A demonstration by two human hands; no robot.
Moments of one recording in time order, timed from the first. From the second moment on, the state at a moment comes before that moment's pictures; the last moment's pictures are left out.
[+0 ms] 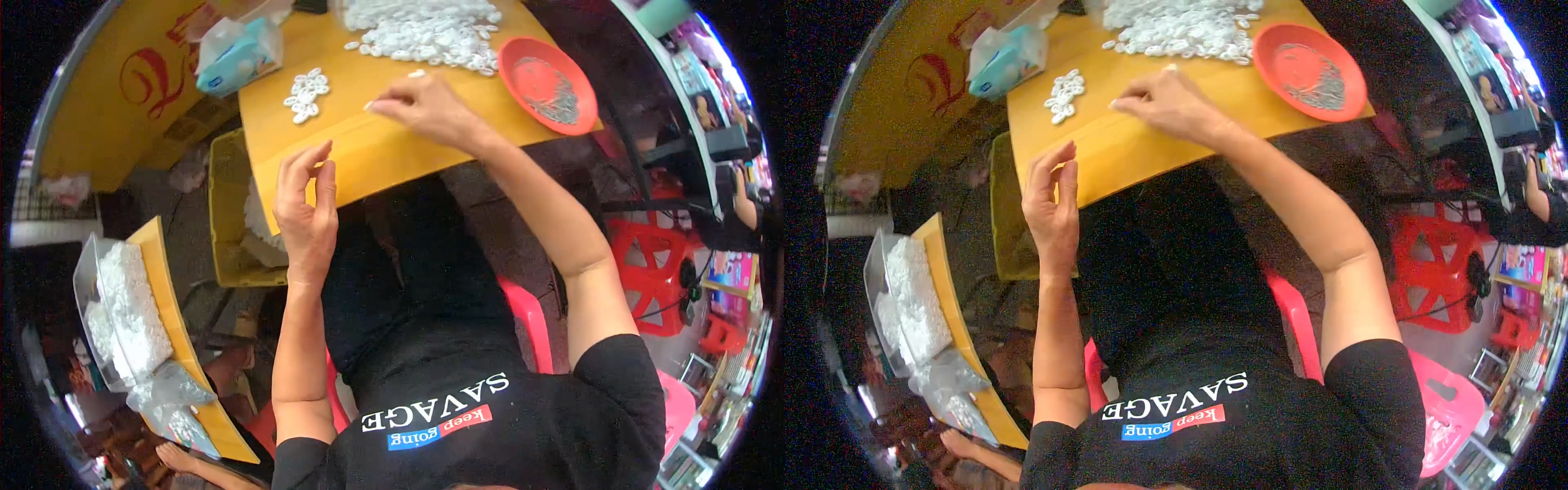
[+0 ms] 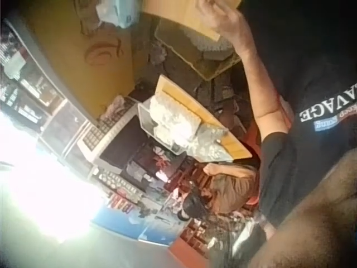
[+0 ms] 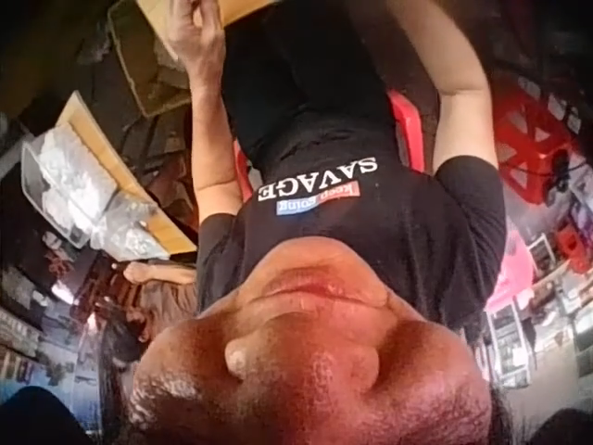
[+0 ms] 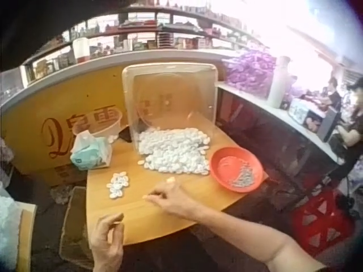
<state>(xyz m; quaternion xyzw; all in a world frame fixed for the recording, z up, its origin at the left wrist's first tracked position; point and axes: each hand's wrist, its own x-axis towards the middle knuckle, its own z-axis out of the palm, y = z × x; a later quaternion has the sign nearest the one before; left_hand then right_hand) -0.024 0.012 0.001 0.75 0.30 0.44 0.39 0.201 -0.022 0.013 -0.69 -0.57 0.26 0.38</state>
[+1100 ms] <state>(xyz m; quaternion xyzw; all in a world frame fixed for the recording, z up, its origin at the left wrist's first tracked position) 0.015 -0.015 0.005 0.63 0.28 0.45 0.56 0.163 -0.087 0.032 -0.52 -0.33 0.49 0.61</state>
